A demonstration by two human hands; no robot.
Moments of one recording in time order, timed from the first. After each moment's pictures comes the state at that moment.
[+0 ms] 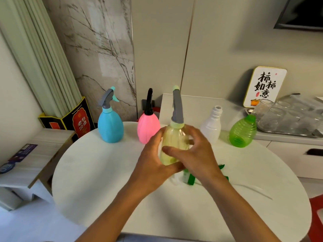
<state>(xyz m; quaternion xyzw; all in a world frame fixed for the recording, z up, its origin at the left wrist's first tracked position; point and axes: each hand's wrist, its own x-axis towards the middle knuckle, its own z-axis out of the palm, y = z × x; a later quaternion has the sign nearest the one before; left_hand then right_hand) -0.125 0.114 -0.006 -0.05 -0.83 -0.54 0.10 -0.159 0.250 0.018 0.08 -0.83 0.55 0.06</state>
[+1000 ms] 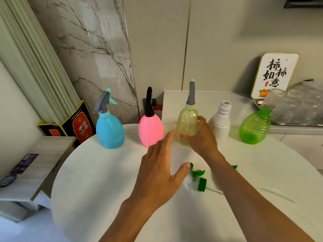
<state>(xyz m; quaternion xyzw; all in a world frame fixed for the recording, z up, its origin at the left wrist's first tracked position) -0.137 0.118 -0.023 -0.09 -0.92 -0.34 0.17 -0.277 0.255 -0.035 -0.01 -0.91 0.41 0.06</state>
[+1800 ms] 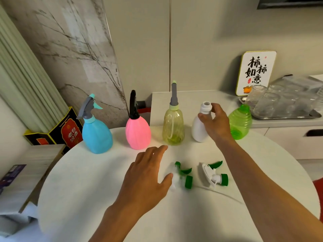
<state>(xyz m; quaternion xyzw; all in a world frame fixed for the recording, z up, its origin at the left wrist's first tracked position) -0.129 0.117 -0.027 -0.10 -0.96 -0.23 0.14 -0.304 0.330 -0.017 -0.06 -0.84 0.51 0.19</state>
